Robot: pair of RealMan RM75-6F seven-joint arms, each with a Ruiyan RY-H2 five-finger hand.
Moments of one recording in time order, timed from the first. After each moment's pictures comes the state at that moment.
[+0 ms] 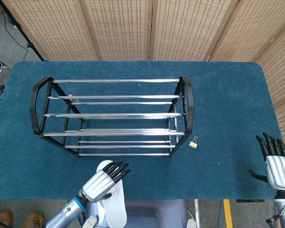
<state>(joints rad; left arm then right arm) -0.40 -1.64 0.13 -1.63 1.73 1.14 0.43 0.08 -1.13 0.08 -1.60 -1.45 1.46 -0.09</state>
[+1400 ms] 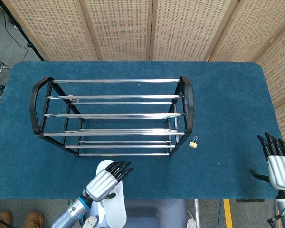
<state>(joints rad) -0.40 -1.68 0.11 -1.63 1.67 1.12 0.44 0.08 -1.12 0.08 -1.60 -1.44 1.46 -0.07</state>
